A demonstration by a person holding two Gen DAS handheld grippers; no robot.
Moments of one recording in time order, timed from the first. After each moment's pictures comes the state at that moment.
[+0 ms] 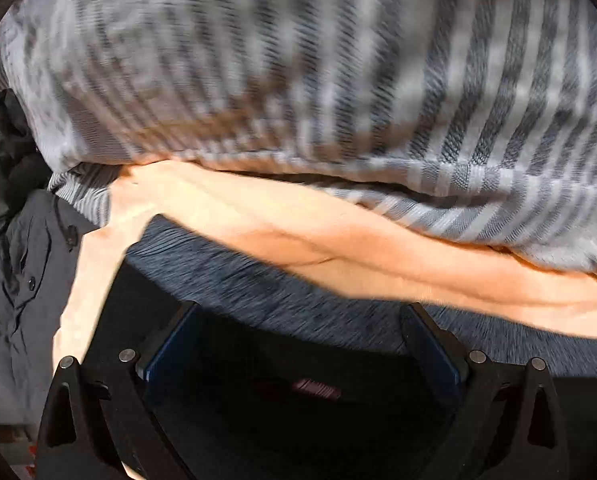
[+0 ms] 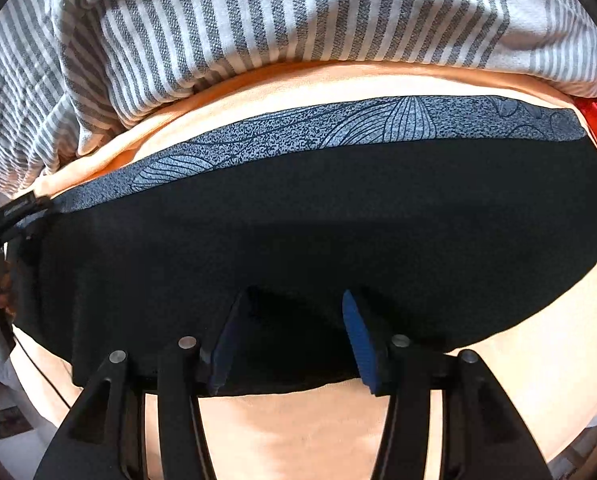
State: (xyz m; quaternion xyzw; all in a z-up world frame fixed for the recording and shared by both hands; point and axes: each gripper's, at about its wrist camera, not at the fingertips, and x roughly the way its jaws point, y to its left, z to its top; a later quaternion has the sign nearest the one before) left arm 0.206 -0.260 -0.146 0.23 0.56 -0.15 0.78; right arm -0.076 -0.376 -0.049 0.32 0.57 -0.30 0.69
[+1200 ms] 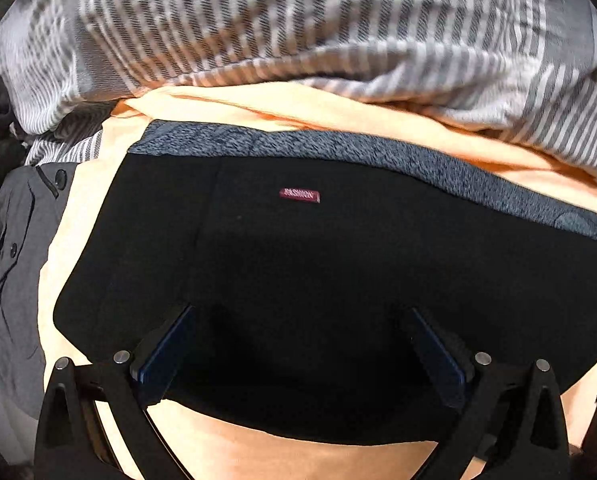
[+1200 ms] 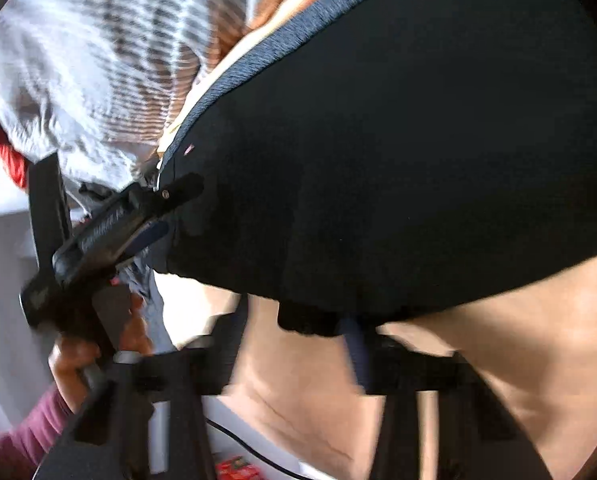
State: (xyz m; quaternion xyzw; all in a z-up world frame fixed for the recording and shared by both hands) left arm 0.149 -0.203 -0.146 0.24 0.59 -0.24 0.73; right arm -0.020 -0.241 -0.107 0.57 0.47 -0.06 0.67
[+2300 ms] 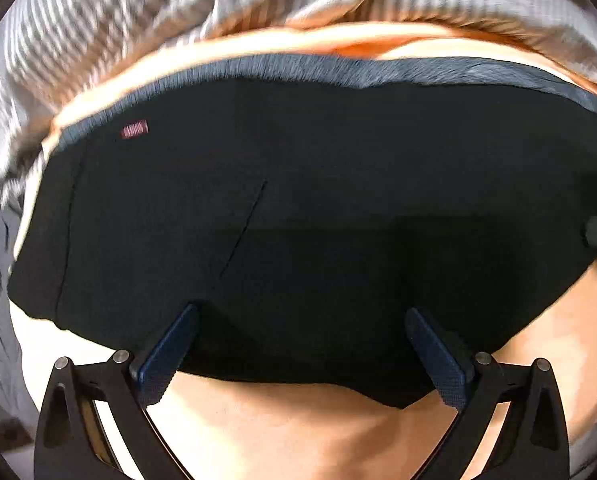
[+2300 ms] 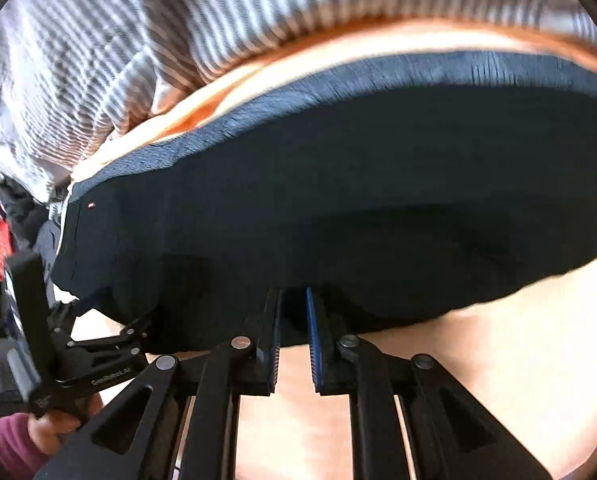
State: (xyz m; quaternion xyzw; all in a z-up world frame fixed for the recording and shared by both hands) left arm 0.010 -0.239 -0.178 0.34 0.55 -0.32 0.70; right arm -0.076 -0.330 -0.057 0.40 0.53 -0.20 0.72
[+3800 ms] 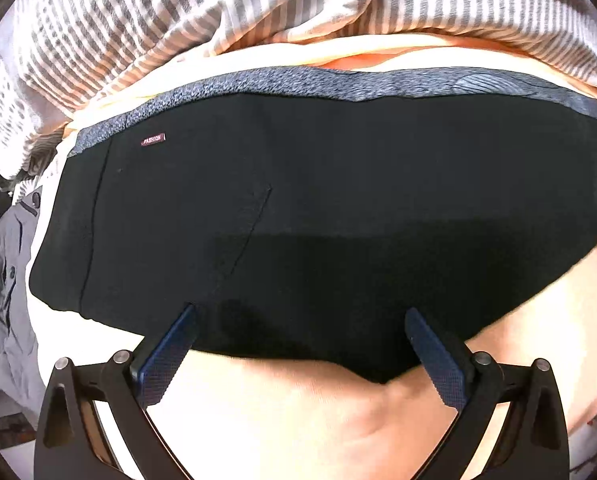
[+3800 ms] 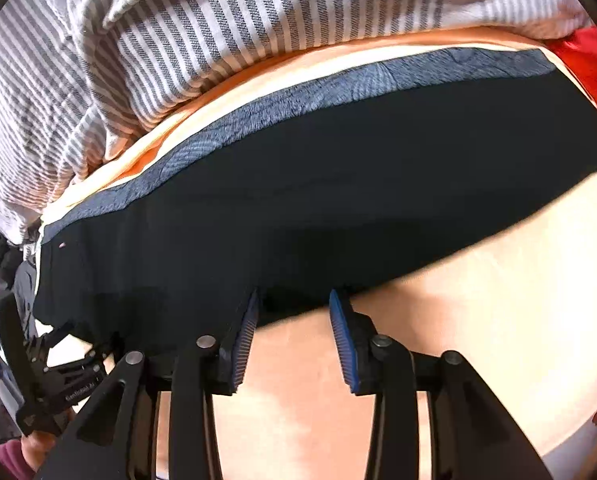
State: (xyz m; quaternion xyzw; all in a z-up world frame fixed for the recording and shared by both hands) left arm 0.020 -0.239 -0.152 0.34 0.57 -0.30 0.69; right arm -0.122 -0.351 -0.021 0.39 0.53 -0.30 0.70
